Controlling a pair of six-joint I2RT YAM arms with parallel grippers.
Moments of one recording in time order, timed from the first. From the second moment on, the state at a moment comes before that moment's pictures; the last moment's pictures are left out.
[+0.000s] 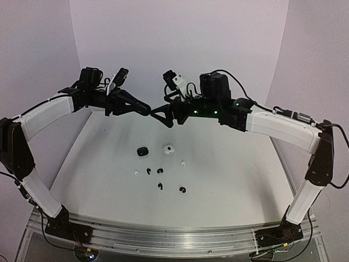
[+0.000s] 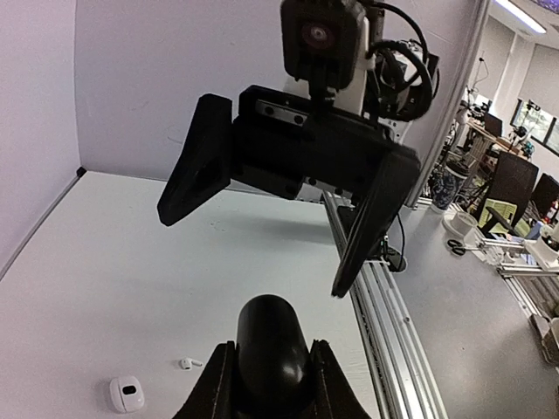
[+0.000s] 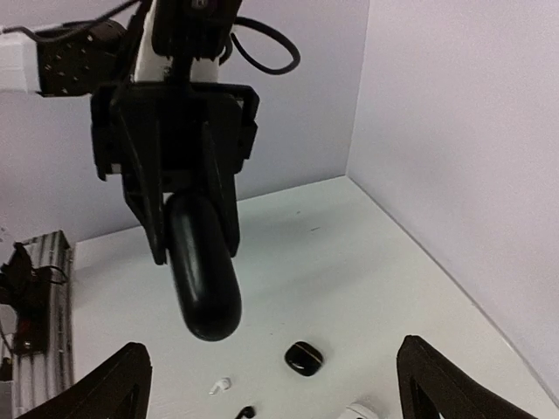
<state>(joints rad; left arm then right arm) -0.36 1.60 1.47 -0.31 1.32 0.28 0.88 1.76 1.61 -0.09 -0.25 -0.10</state>
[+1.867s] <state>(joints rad) -0.39 1.50 1.48 -0.52 1.30 0.41 0.91 1.87 1.78 -0.15 -0.52 -0.01</state>
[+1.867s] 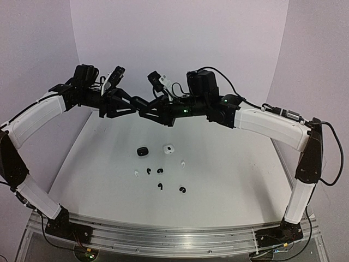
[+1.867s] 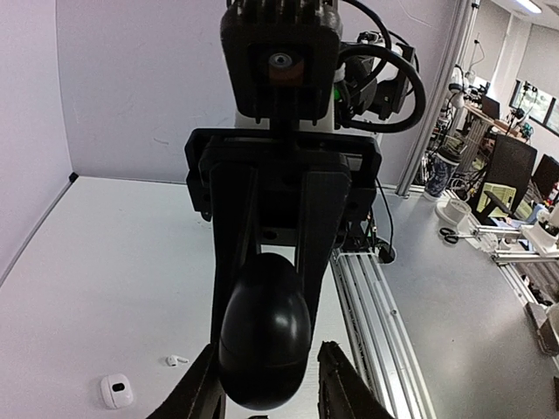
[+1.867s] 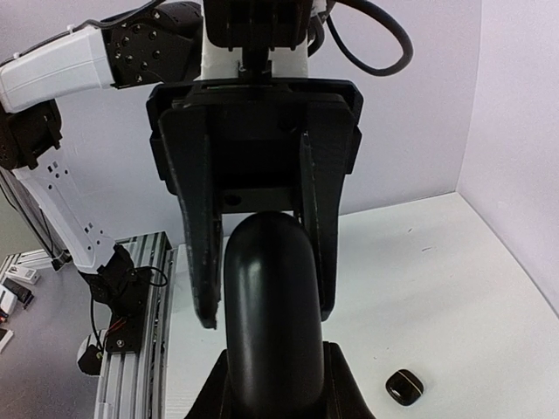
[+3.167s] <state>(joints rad) -0.39 1.50 1.48 -0.61 1.29 0.60 0.91 1.85 1.78 -0.15 -0.45 -0.02</state>
